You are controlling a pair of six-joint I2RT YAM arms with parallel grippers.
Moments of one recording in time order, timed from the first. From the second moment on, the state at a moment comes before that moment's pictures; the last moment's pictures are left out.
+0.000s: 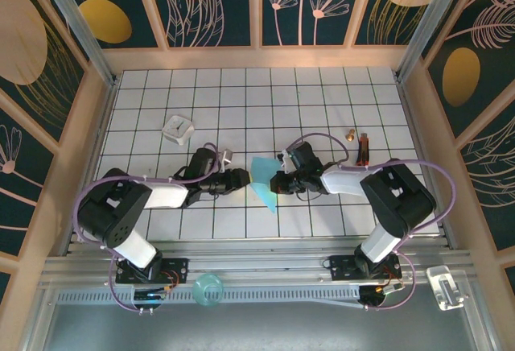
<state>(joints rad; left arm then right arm) -0.57 1.61 0.52 0.40 0.54 -0.91 0.64 1.64 0.69 -0.01 -0.44 0.57</state>
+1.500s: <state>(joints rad) -0.58 1.70 0.65 0.23 0.51 -0.89 0.56 1.65 0.59 0.16 -0.52 0.64</state>
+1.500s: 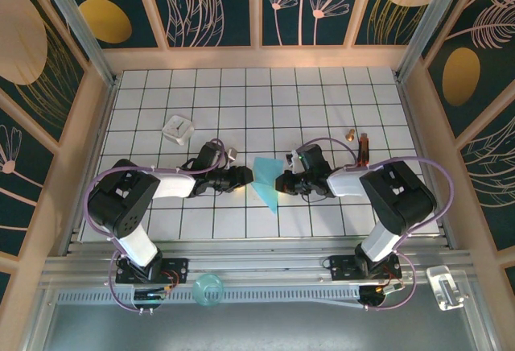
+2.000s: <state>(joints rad) -0.59 1.73 0.71 0.17 0.51 -0.88 0.56 1.65 0.59 0.16 -0.52 0.64</state>
